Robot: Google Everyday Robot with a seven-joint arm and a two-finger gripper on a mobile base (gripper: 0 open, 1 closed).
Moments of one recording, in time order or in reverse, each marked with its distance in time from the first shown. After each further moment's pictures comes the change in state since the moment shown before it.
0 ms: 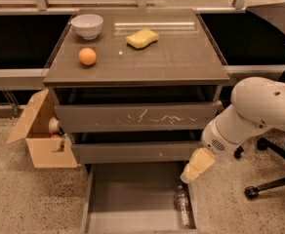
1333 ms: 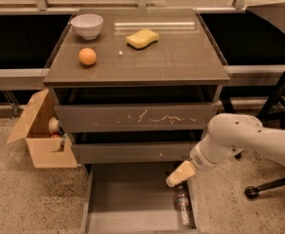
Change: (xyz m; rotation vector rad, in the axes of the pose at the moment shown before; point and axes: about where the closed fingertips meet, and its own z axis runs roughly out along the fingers) arm 0.038 -0.029 0.124 0.010 0.066 0.378
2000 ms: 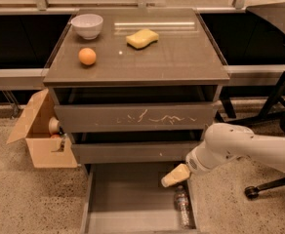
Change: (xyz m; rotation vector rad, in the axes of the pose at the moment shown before) arm -0.004 -0.006 0.047 -0.046 -0.048 0.089
